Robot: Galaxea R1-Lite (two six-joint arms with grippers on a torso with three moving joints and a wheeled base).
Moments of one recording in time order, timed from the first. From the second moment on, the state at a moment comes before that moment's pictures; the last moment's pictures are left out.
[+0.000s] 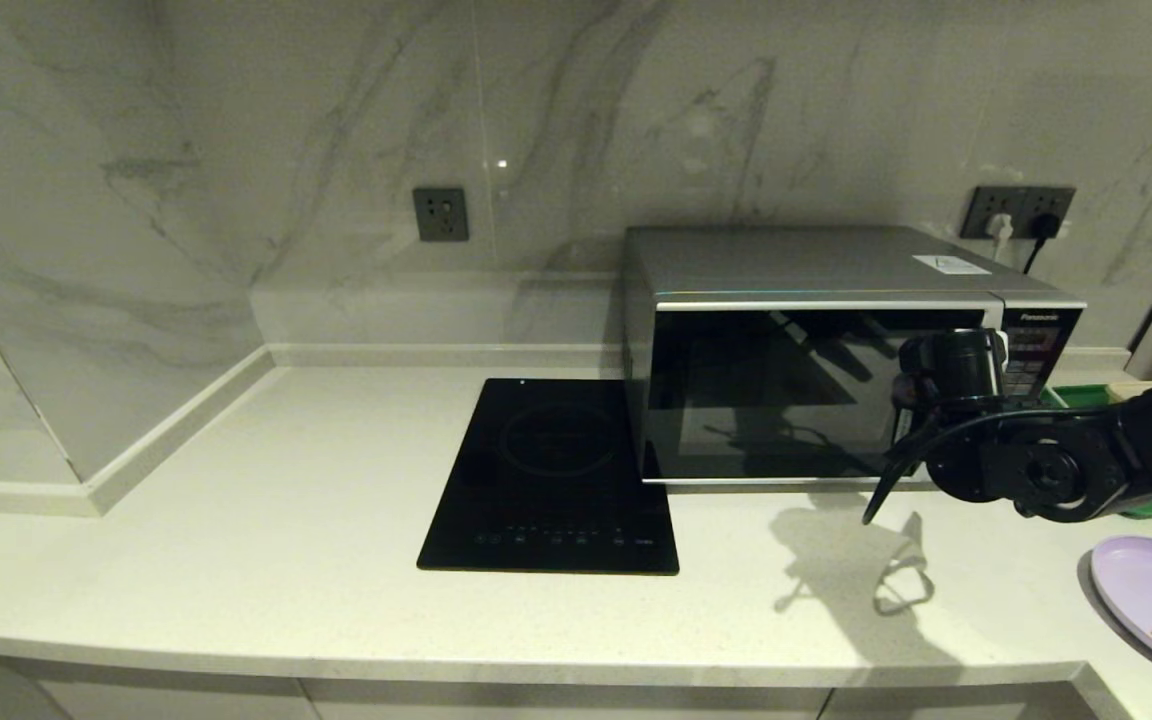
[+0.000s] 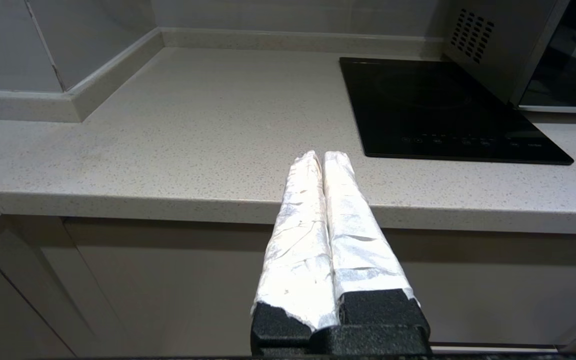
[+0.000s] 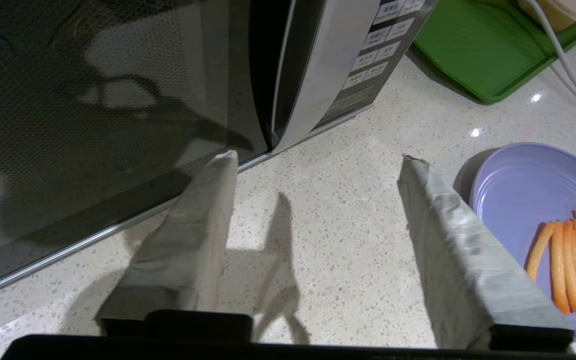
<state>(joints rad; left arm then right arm) 0.00 0.00 0.00 -0.01 0.01 -0.05 0.18 1.99 -1.04 -0.38 -0.78 0.27</state>
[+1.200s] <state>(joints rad) 0.00 0.00 0.00 -0.01 0.01 -0.05 0.14 2.09 -1.13 -0.38 -0.79 0.27</state>
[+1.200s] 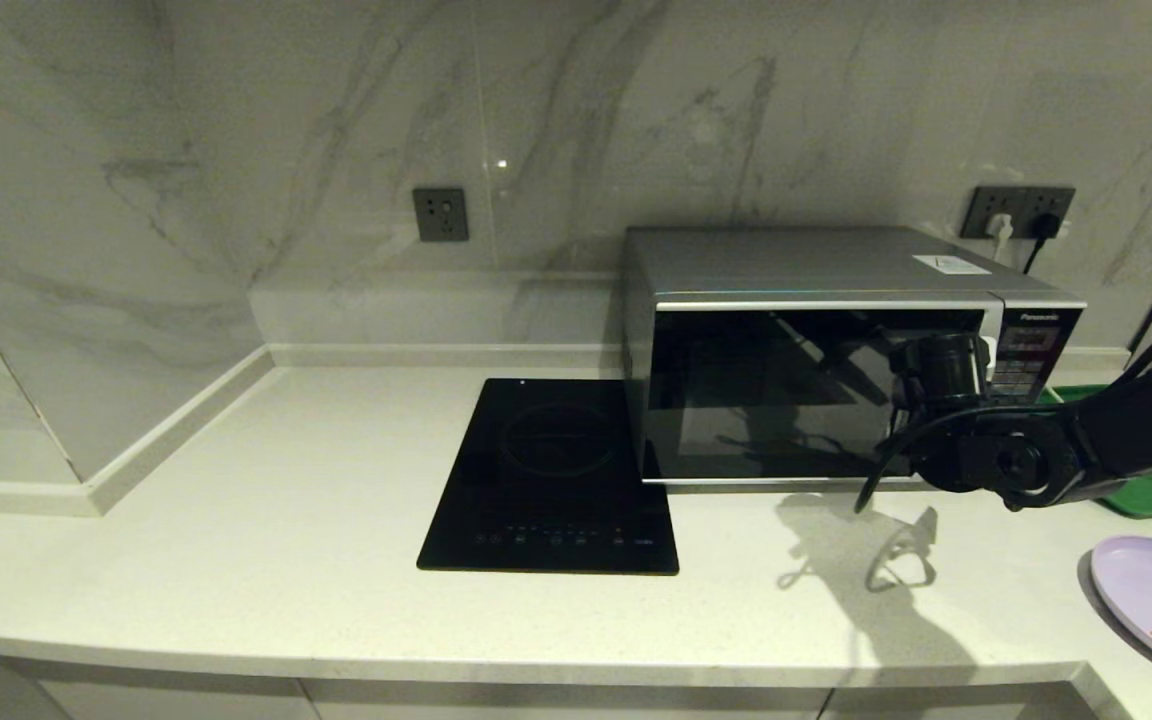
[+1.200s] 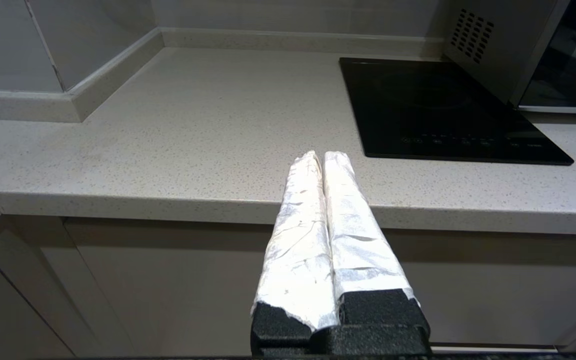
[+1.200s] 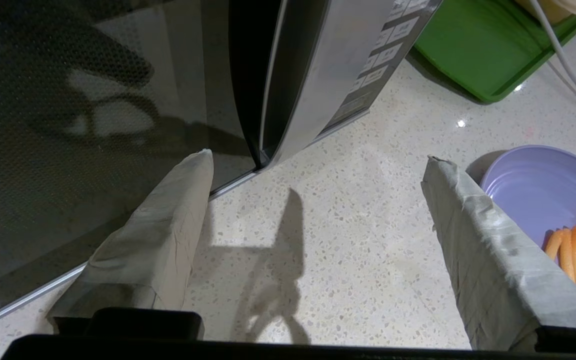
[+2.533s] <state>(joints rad) 0.00 0.00 0.00 -0.01 0.01 -0.05 0.06 2.15 -1.26 -0.38 -0.79 0.27</state>
